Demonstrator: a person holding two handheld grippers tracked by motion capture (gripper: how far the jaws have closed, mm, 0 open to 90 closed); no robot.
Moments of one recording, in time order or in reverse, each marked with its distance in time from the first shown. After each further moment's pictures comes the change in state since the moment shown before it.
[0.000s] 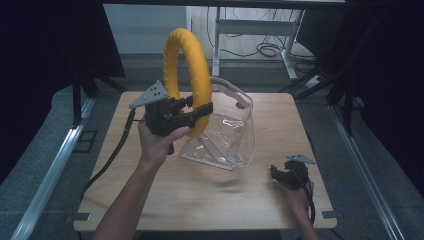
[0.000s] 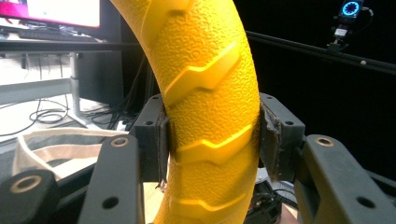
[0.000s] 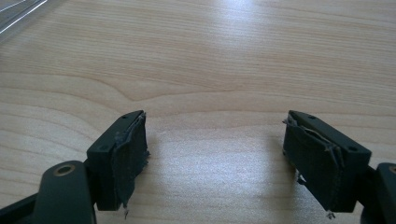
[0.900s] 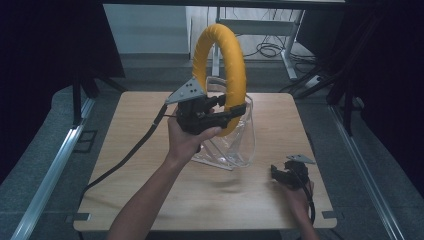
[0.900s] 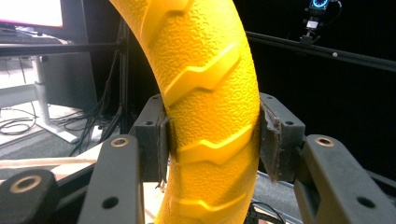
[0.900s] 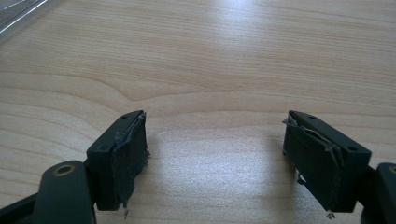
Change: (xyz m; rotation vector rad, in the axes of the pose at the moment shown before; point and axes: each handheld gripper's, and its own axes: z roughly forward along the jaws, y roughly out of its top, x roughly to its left) left arm -0.034 0.012 0.053 0.026 -0.093 0.044; right arm 0.000 0.000 0.000 -0.001 -0.003 -0.001
